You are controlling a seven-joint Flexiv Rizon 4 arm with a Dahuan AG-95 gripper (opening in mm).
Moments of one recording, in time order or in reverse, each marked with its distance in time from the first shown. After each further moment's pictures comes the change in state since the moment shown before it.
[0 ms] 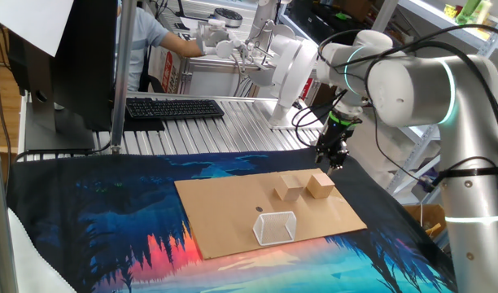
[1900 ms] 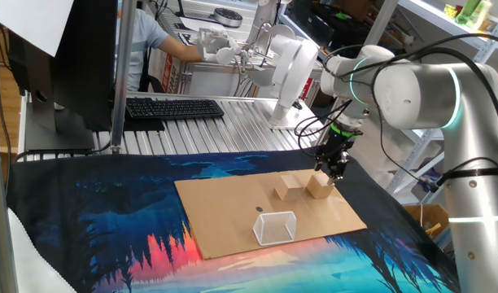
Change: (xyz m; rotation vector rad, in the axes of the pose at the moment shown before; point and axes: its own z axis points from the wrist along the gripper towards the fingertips) arm -0.008 -0.002 0.032 -0.001 0.017 0.036
